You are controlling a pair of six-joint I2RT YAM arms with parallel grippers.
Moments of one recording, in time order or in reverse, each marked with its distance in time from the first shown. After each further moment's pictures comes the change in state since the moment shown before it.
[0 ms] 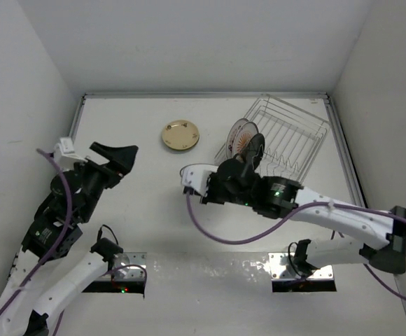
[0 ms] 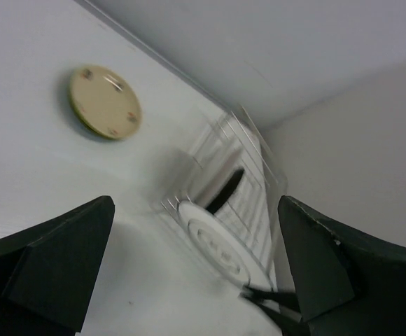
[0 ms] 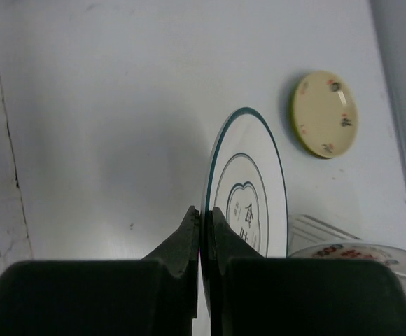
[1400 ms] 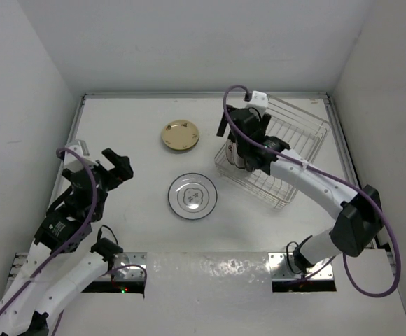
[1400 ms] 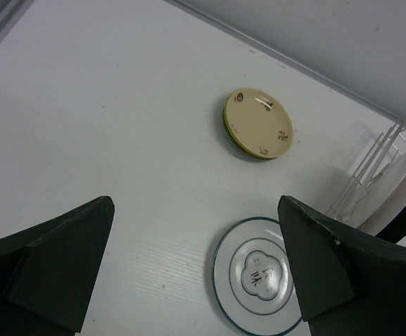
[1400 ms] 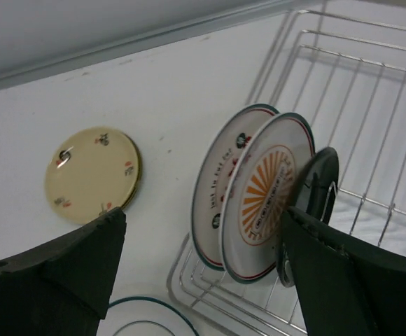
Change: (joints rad) left arm 0.000 0.006 -0.069 -0.107 -0.351 0.311; right arm -0.412 0.310 0.096 0.230 0.581 0.939
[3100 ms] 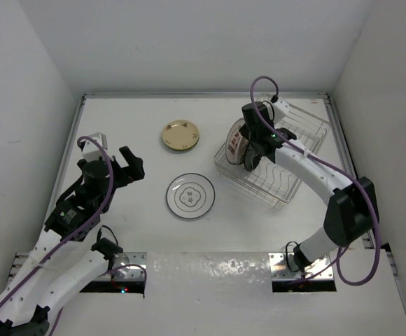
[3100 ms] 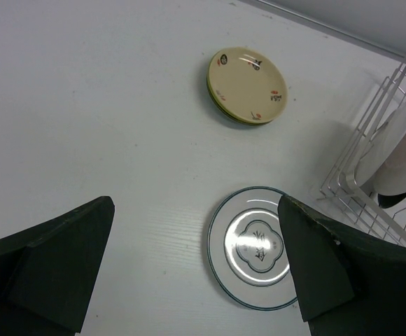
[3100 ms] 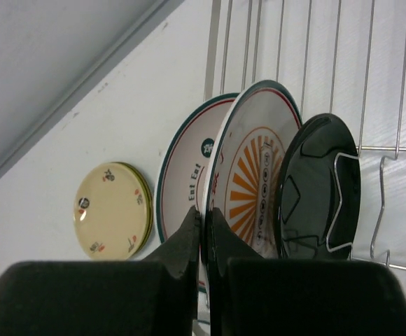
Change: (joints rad) left arm 0.016 0.104 -0.013 0.042 0.156 0.084; right arm -0.203 0.081 -0.001 -0.082 -0.127 0.455
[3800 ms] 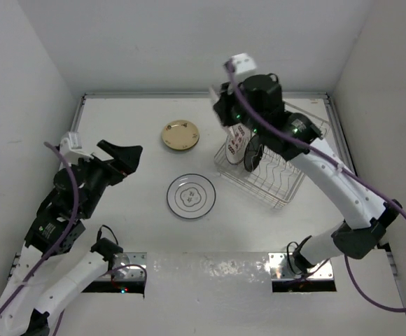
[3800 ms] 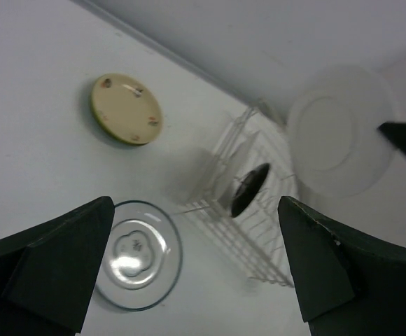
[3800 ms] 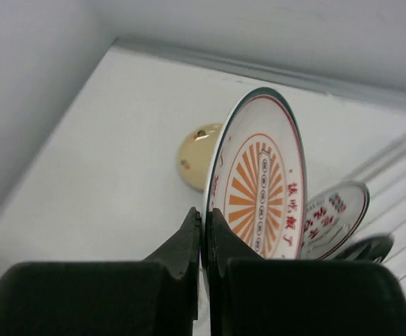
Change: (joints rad) left arm 0.002 -0.061 0.099 0.031 0.140 -0.244; right arm 0.149 -0.126 0.443 -0.221 -0.316 -0.639
